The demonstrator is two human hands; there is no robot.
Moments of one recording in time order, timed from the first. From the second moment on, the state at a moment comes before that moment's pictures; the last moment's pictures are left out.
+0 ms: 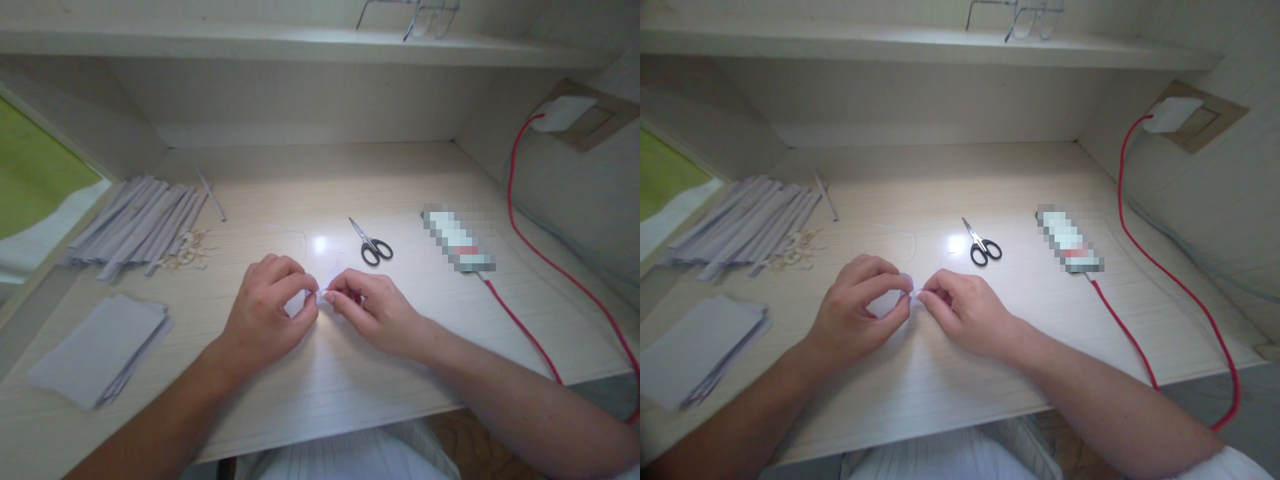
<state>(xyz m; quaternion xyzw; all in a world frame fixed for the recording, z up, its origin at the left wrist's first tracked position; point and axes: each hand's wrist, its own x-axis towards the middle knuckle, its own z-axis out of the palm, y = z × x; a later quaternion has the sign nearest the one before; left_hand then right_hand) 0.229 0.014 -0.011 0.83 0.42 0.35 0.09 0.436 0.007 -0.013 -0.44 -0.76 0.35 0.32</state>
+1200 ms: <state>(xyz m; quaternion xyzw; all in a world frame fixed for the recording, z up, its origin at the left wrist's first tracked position) 0.229 0.013 -0.012 0.86 0.41 0.30 0.09 0.434 0.005 -0.016 -0.44 -0.78 0.32 0.30</state>
